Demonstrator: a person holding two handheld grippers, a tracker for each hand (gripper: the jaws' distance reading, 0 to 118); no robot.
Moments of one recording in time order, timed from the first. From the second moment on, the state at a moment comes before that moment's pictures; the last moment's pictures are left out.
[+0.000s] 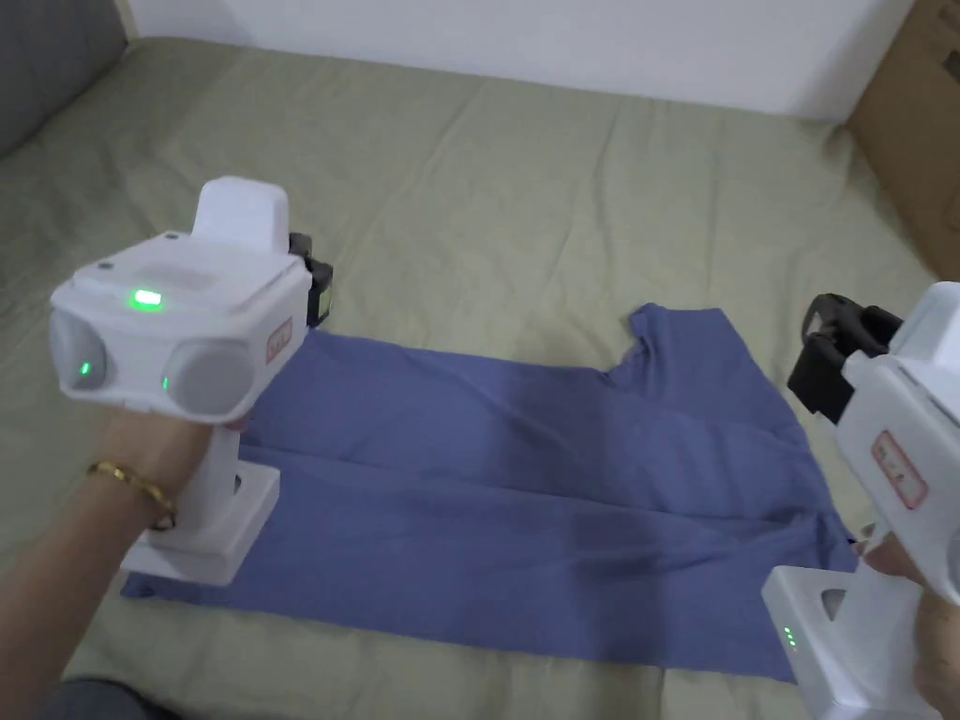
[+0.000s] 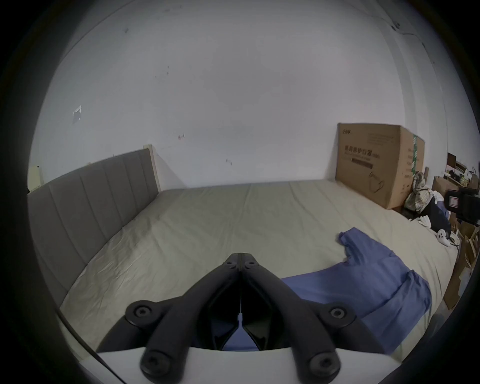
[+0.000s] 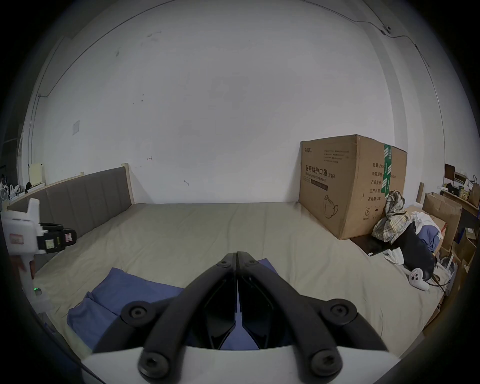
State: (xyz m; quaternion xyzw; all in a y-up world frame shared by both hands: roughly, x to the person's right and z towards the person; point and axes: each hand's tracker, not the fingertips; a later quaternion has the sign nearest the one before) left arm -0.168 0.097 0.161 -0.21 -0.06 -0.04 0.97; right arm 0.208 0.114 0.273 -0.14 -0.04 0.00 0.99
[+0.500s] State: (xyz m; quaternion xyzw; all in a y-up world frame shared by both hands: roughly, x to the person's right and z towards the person) left arm -0.212 -0.010 -0.040 -0.50 0.01 -0.02 0.87; right arm 0.217 0.062 0.210 -0.21 -0.06 0.00 0.98
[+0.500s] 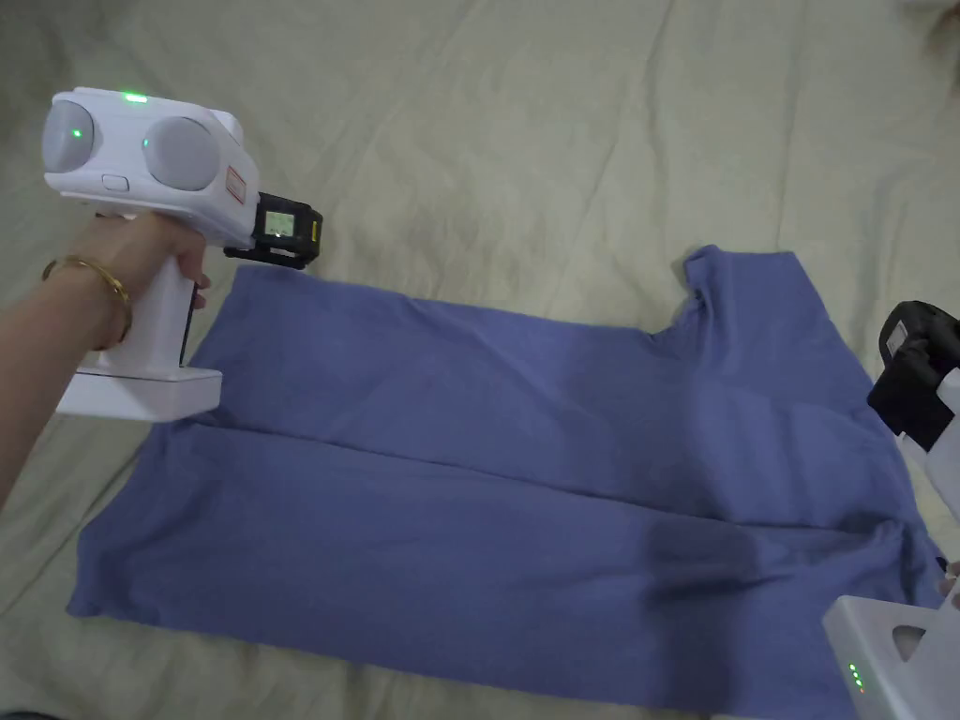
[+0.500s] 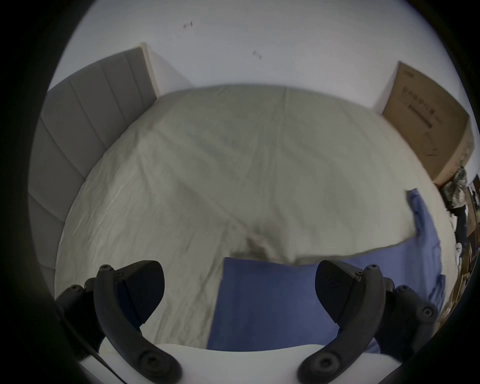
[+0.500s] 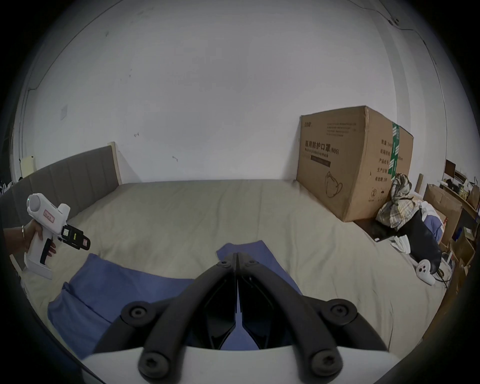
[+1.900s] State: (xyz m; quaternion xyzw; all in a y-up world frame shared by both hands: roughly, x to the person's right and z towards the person) left arm -0.221 0.026 0.018 -0.43 -0.01 0.06 0.90; right arm 0.355 -0.048 0.012 -0.54 -0.13 -0.07 0.83
